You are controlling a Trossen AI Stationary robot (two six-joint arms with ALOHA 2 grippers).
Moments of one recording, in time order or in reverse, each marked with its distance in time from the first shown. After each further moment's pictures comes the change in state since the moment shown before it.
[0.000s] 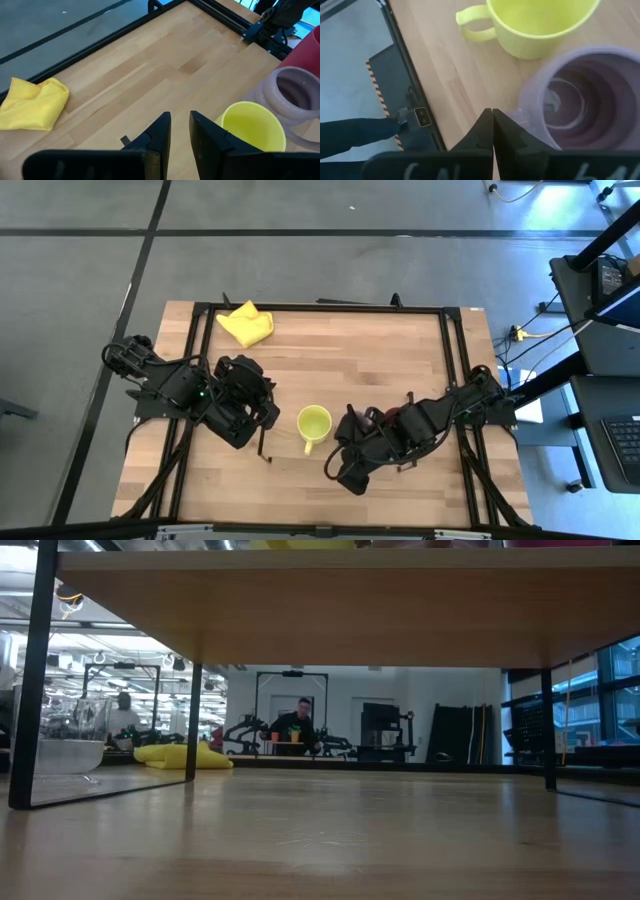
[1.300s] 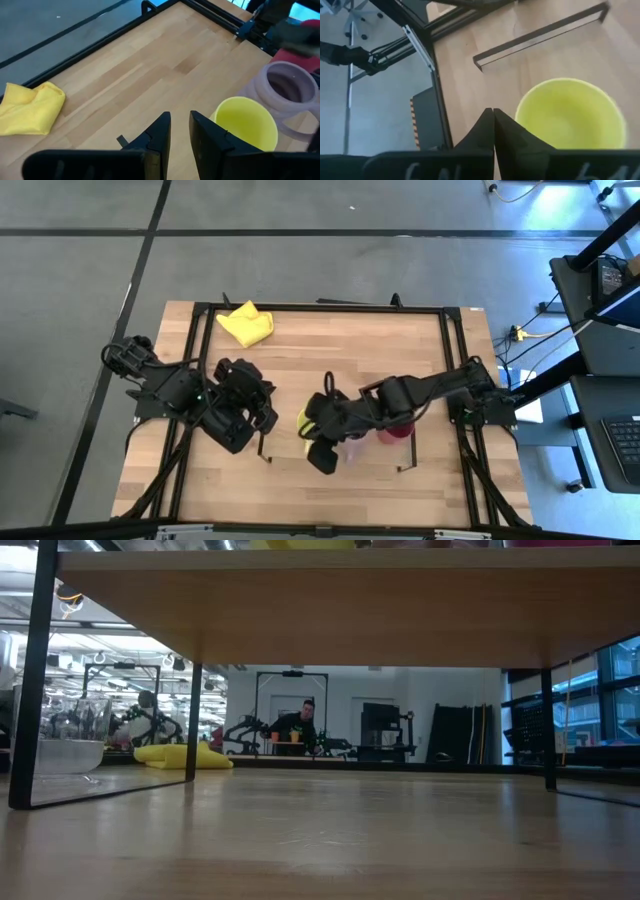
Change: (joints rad) left arm -0.027 0.000 0.000 0.013 -0.008 0.023; right arm -0.151 0.010 0.000 0.353 -0.061 -0.221
